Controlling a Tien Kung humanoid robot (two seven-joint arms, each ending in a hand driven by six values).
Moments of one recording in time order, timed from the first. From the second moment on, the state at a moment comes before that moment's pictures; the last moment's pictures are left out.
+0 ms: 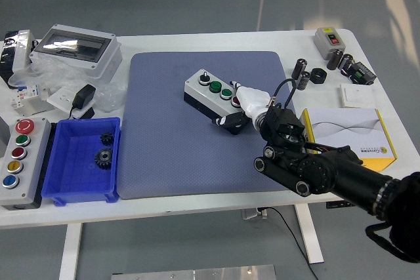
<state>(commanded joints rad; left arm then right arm) -0.04 0.14 -1.48 -0.18 1.42 0.07 0.28 0.82 -0.05 0.38 0.85 -1.64 -0.27 -0.48</state>
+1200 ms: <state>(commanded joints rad) -0.04 0.14 -1.47 -0.18 1.40 0.08 0.26 0.80 -0.25 0.37 1.12 -1.59 -0.33 -0.25</state>
